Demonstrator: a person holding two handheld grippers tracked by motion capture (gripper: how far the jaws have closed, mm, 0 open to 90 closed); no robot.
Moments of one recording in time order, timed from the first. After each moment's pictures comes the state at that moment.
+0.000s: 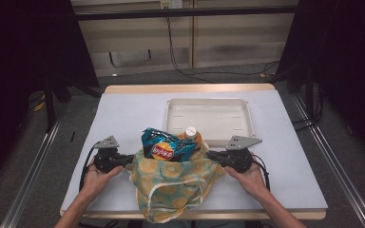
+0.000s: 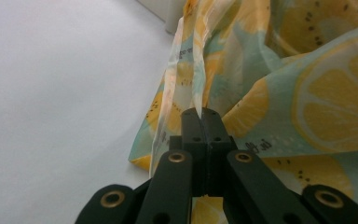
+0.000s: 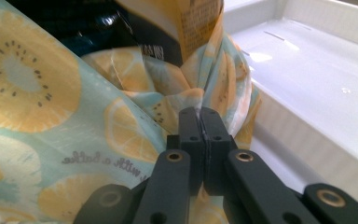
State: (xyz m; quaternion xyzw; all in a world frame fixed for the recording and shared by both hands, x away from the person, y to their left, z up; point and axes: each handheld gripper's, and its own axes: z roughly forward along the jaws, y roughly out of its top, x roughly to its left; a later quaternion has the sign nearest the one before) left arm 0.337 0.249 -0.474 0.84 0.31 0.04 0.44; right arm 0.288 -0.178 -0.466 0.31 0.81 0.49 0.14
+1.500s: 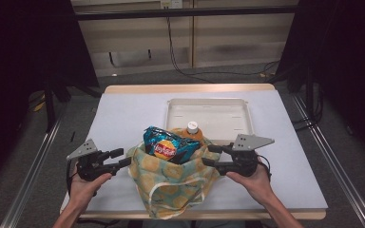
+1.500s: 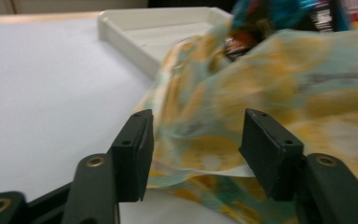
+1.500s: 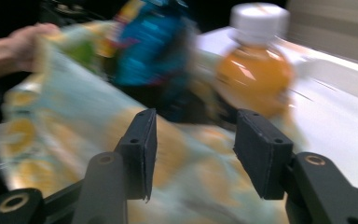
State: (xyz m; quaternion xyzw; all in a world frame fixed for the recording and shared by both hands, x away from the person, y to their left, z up) left arm 0.290 0.272 -0.433 0.77 0.31 0.08 0.55; right arm 0.256 -0.170 -0.411 0.26 0.78 0.56 0.12
